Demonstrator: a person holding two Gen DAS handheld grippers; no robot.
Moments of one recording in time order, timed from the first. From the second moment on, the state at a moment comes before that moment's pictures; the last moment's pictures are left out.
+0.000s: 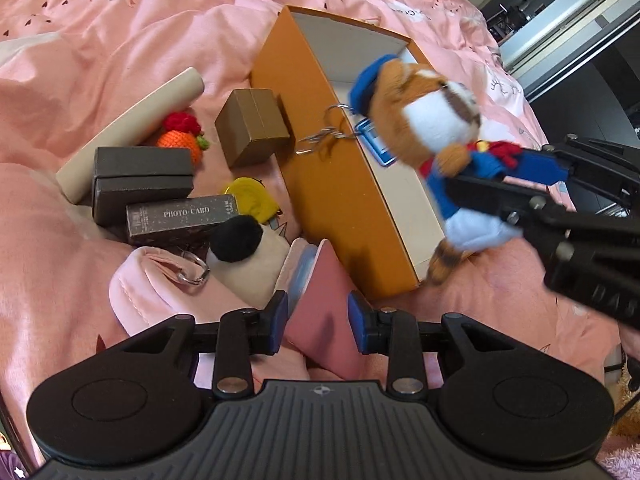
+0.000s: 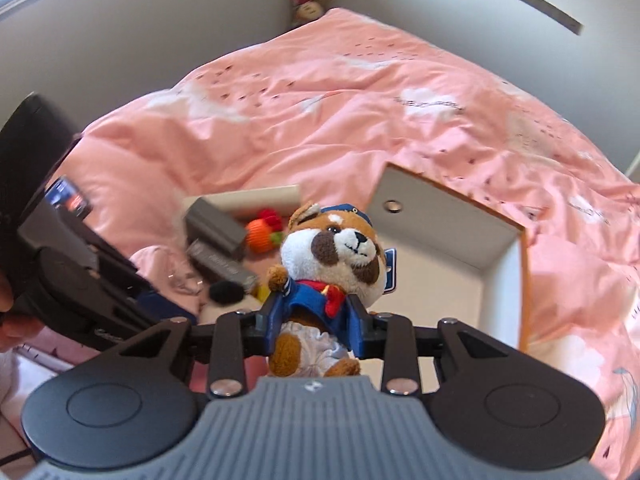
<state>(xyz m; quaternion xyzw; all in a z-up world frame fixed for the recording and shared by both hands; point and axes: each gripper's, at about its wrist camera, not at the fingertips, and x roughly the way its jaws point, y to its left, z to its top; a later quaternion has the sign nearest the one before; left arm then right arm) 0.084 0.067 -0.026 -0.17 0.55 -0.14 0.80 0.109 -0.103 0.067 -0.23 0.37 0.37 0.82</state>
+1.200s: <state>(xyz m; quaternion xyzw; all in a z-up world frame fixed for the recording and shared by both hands) 0.105 0.057 0.003 -0.09 0.47 -0.06 0.87 0.191 -0.167 -0.013 -0.07 0.48 0.33 0.81</state>
